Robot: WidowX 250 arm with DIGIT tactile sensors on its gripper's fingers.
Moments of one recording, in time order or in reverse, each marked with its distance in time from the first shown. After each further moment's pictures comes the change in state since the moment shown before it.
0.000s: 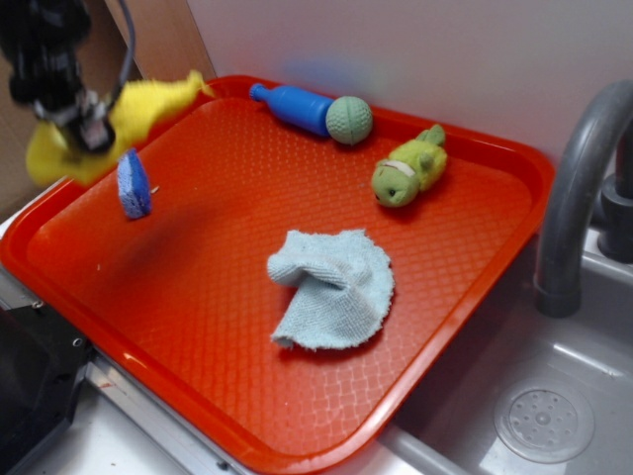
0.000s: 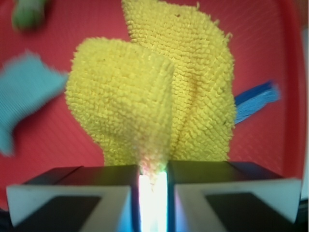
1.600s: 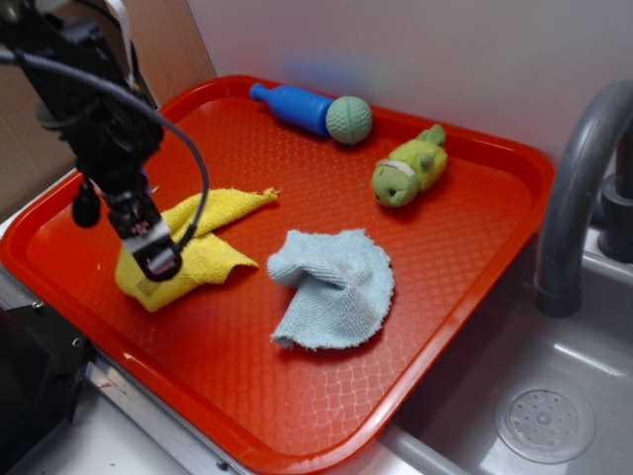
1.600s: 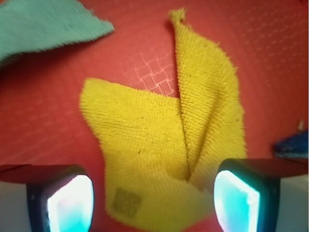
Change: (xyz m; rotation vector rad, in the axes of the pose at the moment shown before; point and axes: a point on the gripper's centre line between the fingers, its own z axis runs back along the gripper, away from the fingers) arm -0.021 -0.046 -0.091 0.087 -0.001 -0.375
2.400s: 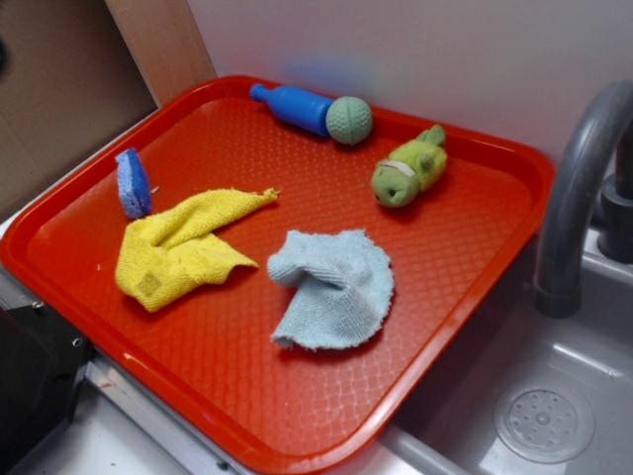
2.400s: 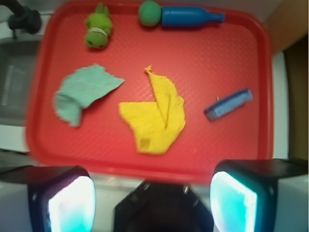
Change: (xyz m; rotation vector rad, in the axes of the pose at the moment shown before) arm -0.014 0.025 0.137 -0.075 -0.013 0.233
